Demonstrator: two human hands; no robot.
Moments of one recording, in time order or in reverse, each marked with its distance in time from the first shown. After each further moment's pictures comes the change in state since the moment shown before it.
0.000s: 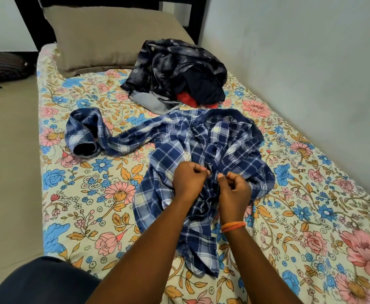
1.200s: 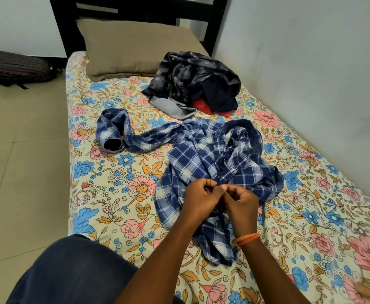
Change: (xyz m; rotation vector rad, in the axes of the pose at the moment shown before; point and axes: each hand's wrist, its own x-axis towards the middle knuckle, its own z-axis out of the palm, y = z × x) left_hand -0.069 -0.013 -0.037 -0.218 -0.106 0.012; right_hand -0.046 -0.012 -0.023 0.004 -0.327 -0.087
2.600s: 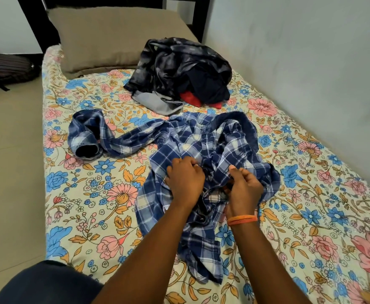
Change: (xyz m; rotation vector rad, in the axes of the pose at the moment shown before) left_hand 0.071 0.013 0.019 0.618 0.225 -0.015; right_hand 0.069 -0.002 0.005 0.352 0.380 0.329
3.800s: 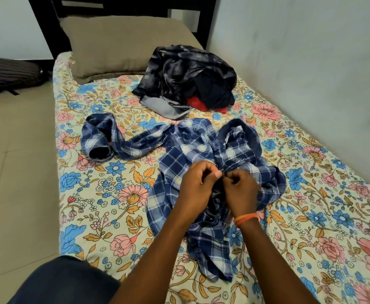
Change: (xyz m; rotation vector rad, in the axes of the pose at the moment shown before) left_hand -0.033 -0.004 -0.034 -0.559 -0.213 0.260; right_hand -0.002 0.006 0.001 -0.724 -0.189 -0.520
